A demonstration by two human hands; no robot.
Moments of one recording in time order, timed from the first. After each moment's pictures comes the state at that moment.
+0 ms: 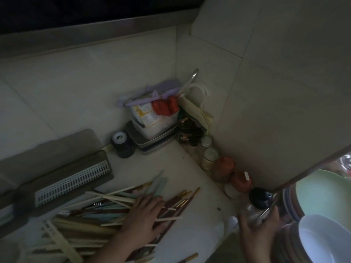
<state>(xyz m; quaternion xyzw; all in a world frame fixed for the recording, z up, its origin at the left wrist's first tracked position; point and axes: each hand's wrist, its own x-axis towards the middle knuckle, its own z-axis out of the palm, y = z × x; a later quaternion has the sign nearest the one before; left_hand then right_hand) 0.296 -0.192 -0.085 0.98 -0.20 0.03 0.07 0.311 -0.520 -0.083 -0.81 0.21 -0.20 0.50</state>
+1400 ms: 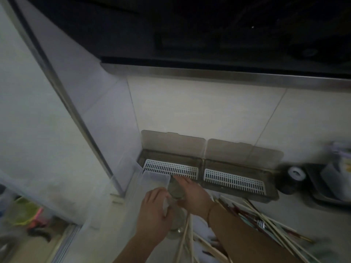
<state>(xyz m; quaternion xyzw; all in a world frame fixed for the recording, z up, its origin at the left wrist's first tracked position) 0.053 0.064 -0.015 0.86 0.36 0.25 0.26 0.236 0.035 -0.043 -0.74 -0.61 0.21 0.20</state>
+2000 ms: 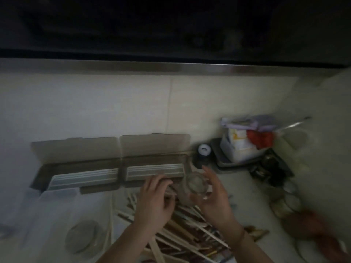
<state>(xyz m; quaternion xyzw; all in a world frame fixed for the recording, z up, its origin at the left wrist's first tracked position) 0.237 -0.051 -0.006 0.94 0.15 0.21 0.24 0.345 -0.214 0.011 -0.84 -0.25 0.03 0.49</state>
